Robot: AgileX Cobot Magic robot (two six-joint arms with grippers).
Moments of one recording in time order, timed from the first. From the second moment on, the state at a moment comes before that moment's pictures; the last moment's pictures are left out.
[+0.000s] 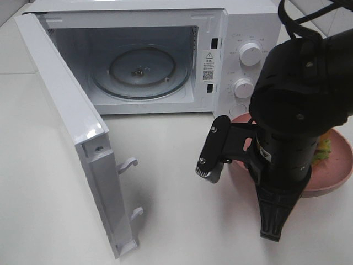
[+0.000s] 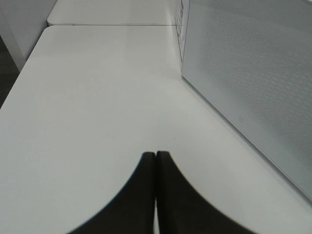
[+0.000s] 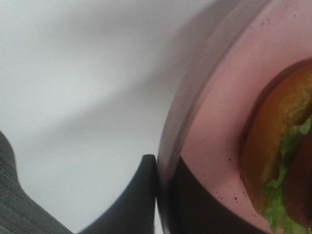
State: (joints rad) left arm -0.01 0.00 -0.50 -0.03 1.05 0.03; right arm 0.85 1.64 -0.87 -0.45 0.90 -0.09
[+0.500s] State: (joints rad) left arm -0.01 0.00 -0.50 -0.03 1.05 0.03; right arm 0.85 1.64 -0.86 -0.40 0.78 -0.38
